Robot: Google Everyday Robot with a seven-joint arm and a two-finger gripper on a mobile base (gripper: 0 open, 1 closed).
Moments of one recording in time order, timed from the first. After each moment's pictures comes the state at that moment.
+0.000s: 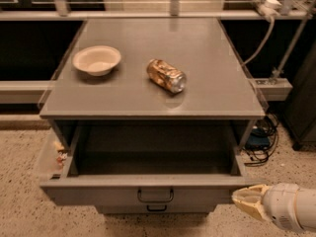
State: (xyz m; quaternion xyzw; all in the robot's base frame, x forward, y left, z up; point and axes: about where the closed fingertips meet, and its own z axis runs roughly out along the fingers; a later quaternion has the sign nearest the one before) arm 0.361 -0.229 0.664 -0.38 0.85 0.18 0.34
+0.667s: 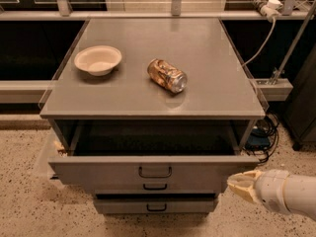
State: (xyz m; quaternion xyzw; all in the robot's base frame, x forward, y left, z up) arm 0.407 -0.227 0.664 -0.38 0.84 0.15 0.37
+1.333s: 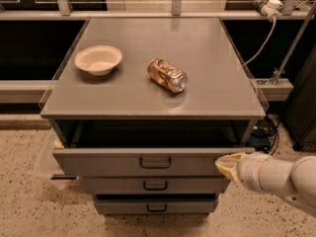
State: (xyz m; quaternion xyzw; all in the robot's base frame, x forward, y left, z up) arm 0.473 -0.210 0.669 -0.36 0.83 0.08 0.42
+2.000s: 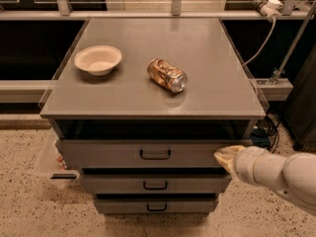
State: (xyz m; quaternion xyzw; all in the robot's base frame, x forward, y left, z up) arm 0.493 -0.209 0.671 -0.35 0.83 0.06 0.43
